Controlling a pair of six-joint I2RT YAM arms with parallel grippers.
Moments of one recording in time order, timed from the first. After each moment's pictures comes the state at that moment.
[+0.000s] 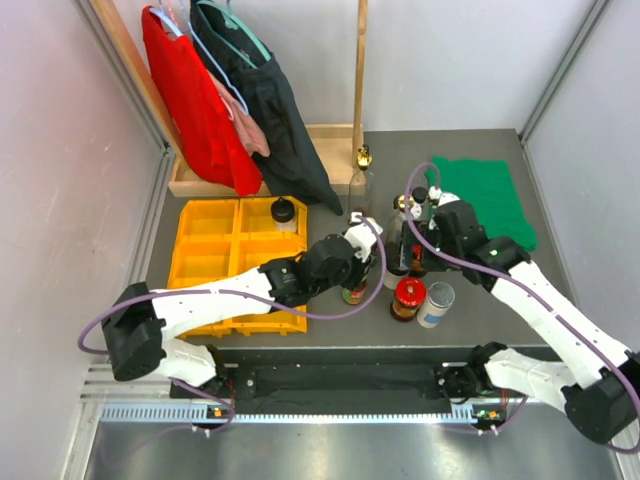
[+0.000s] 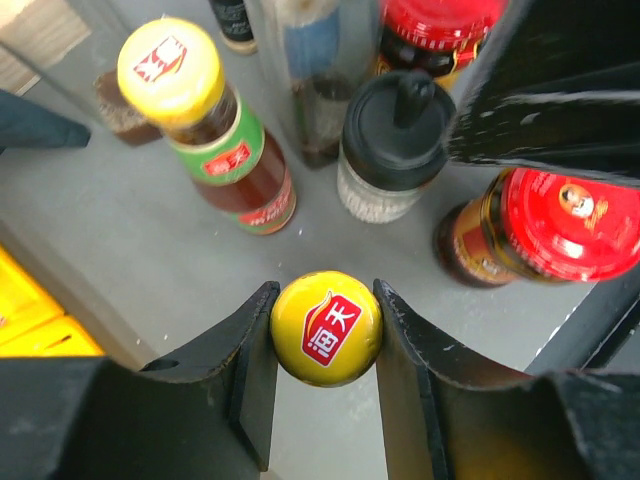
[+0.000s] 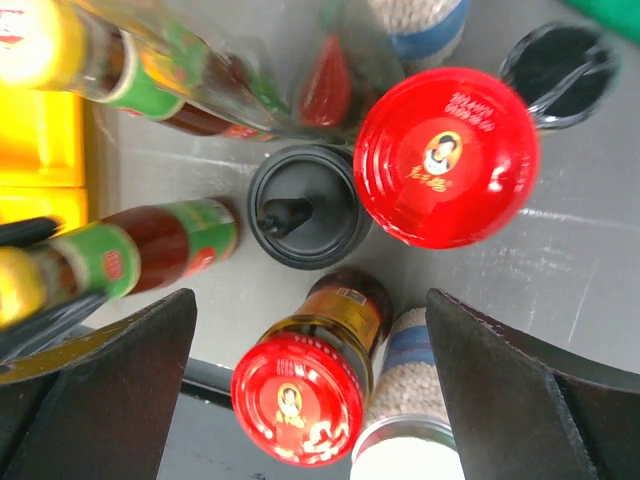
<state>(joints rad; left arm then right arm) -1.08 1.40 0.99 -0.10 -0.23 -0.15 0.52 1.01 0.94 -0.74 0.03 0.47</state>
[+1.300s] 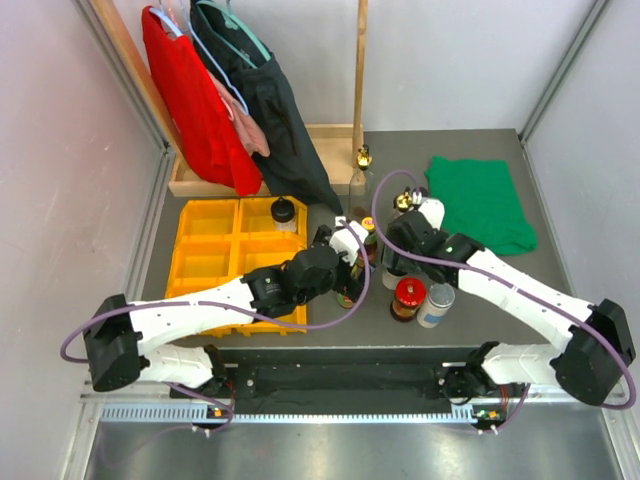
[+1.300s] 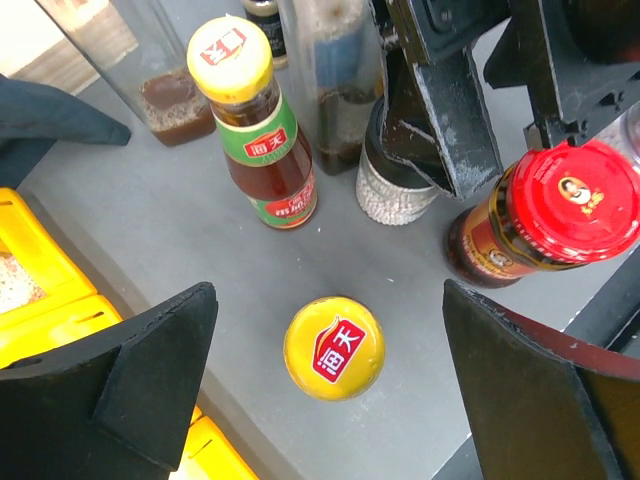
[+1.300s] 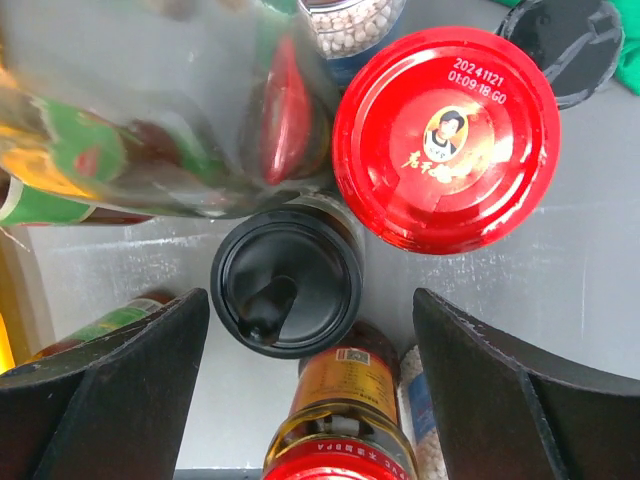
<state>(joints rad) -1.11 1.27 0.89 -0.07 -0.31 -0.15 0.73 1.23 0.94 -0.68 0.44 0.74</state>
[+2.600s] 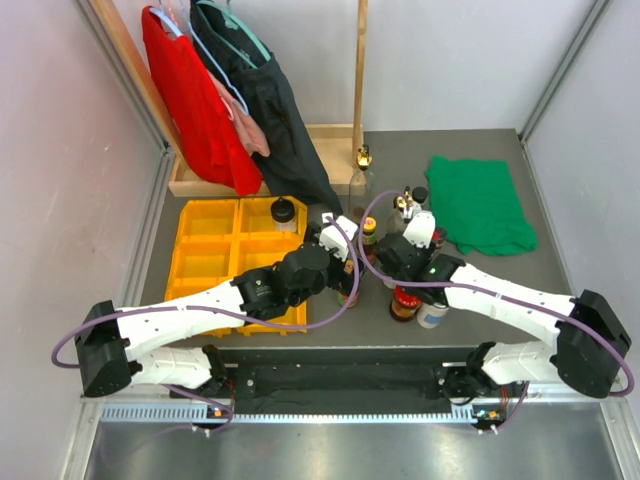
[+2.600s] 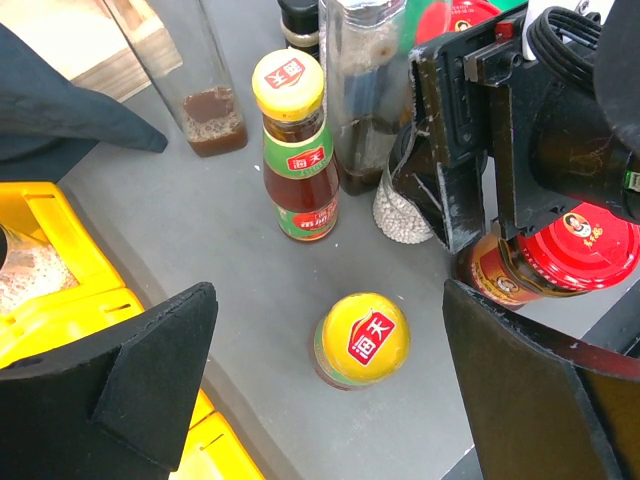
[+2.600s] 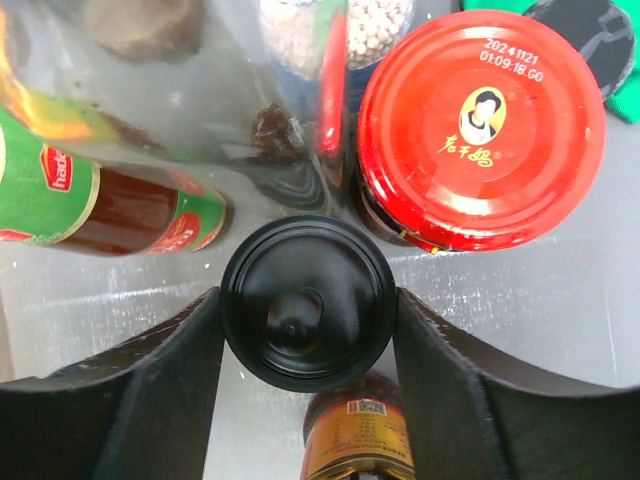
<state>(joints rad) -1.11 1.20 0.87 -0.06 -0.38 -0.18 0.88 1.25 0.80 -0.47 0.69 0.80</state>
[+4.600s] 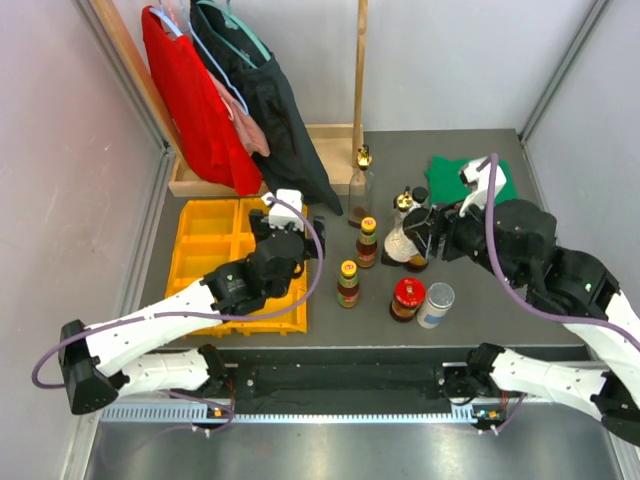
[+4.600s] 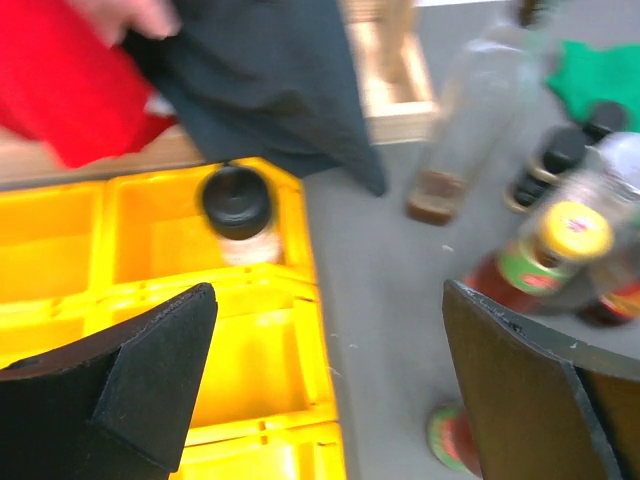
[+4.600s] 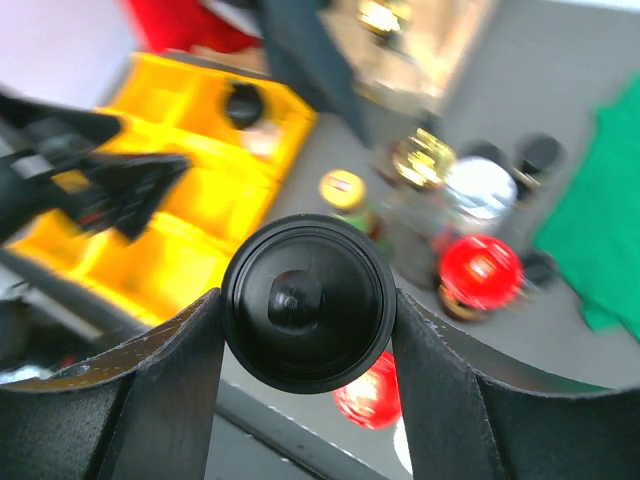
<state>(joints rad) -1.04 1.07 0.93 -0.19 -0.83 -0.30 0.89 0.86 1.36 -0.86 0.34 0.35</state>
